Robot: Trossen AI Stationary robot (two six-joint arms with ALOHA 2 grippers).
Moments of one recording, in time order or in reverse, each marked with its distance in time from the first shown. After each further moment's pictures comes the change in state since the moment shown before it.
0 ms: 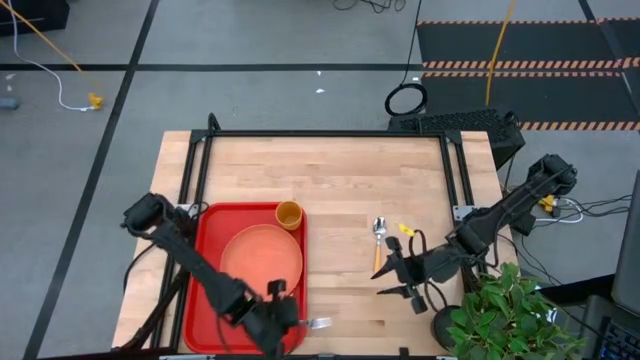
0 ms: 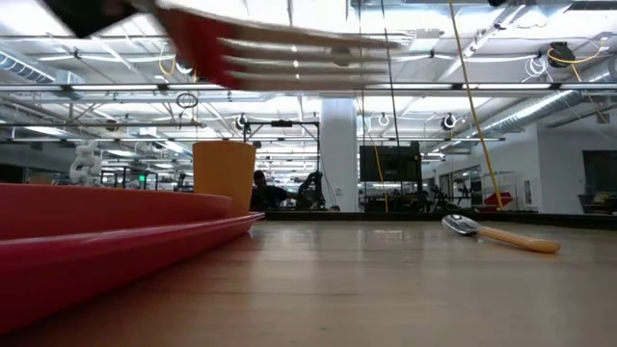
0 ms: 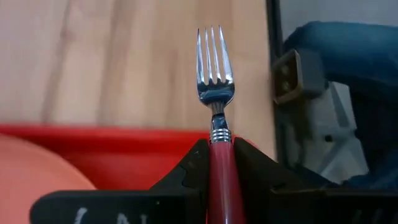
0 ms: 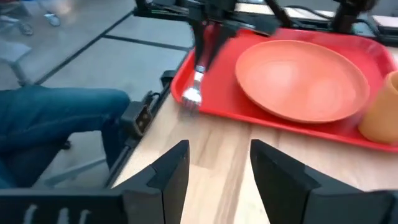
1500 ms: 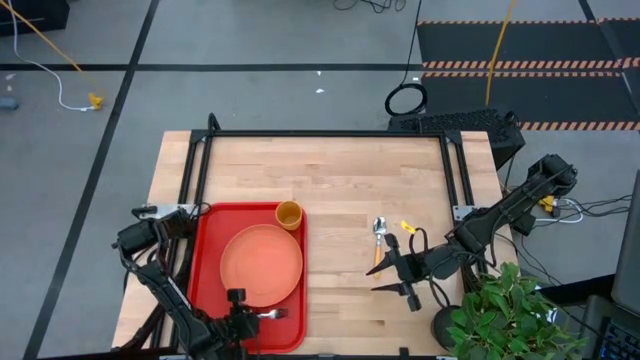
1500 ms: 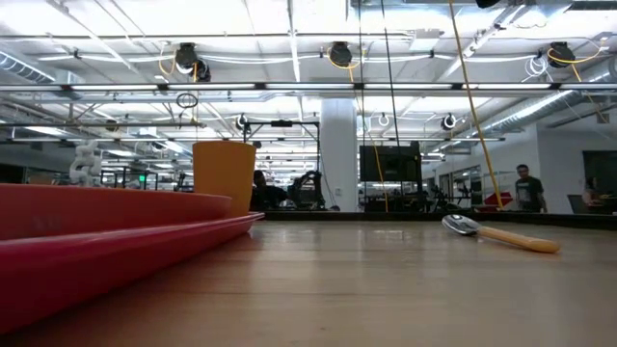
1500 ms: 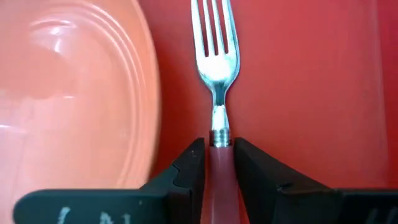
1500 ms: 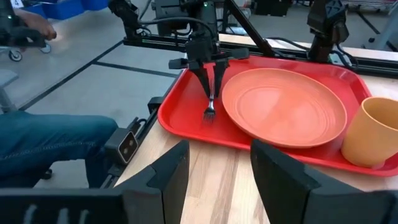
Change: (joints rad) left arm -0.317 0.143 -0.108 -0.294 -0.273 -0.328; right arm -0.010 0.001 -0.071 0.191 0.058 -0.045
